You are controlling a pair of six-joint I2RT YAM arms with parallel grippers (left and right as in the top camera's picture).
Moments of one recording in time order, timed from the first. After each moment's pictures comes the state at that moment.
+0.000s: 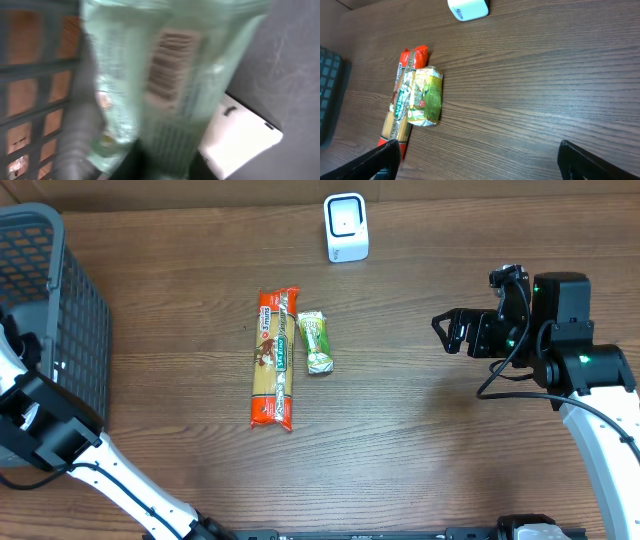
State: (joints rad) left arm 0.78 2.50 2.34 -1.29 -0.30 0.18; right arm 0.05 1.28 1.11 -0.69 -0.43 0.17
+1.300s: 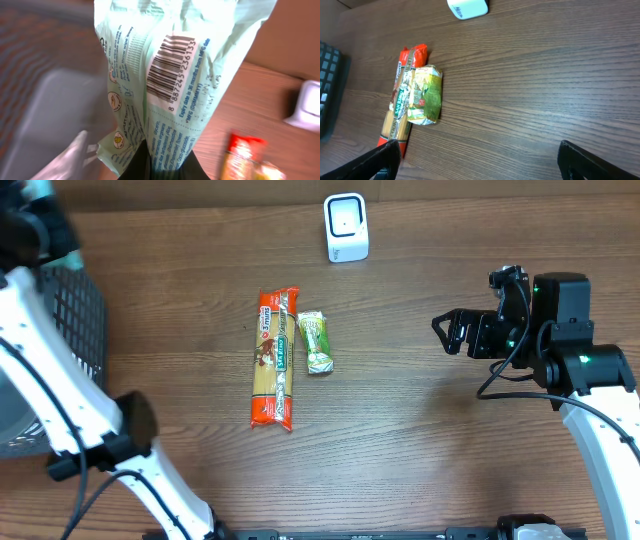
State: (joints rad) left arm 0.35 2.14 3.01 -1.69 0.10 -0.03; right arm 0.05 1.28 1.11 -0.70 -0.43 0.17
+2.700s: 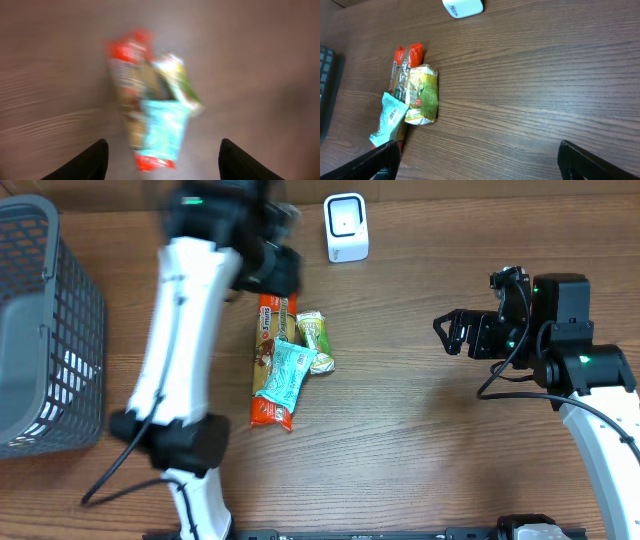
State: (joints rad) left arm -0.20 2.02 2.47 -1.68 0.11 -0.04; right arm 0.05 1.28 1.11 -0.71 -0.41 0.17
